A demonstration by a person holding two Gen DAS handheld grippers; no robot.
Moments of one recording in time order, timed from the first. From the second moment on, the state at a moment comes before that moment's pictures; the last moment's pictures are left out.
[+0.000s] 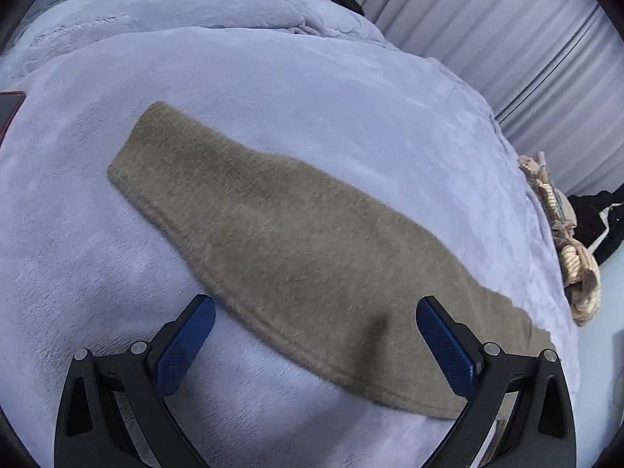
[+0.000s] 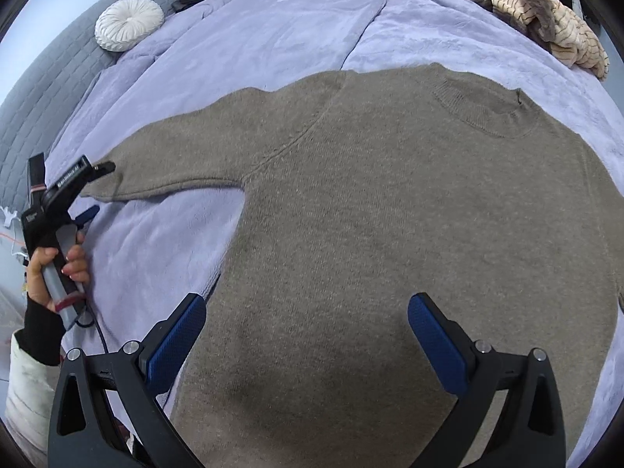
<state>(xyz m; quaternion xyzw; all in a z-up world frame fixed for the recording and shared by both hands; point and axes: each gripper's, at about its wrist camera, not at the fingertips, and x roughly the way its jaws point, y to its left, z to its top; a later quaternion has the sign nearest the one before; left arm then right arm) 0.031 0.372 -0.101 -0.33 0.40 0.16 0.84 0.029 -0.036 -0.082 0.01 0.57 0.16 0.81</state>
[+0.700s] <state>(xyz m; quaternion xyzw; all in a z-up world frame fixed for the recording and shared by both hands) 0.089 0.177 0.023 -0.20 0.31 -0.07 0.93 0.002 -0.121 -0.077 0.12 0.53 0.17 0.82</state>
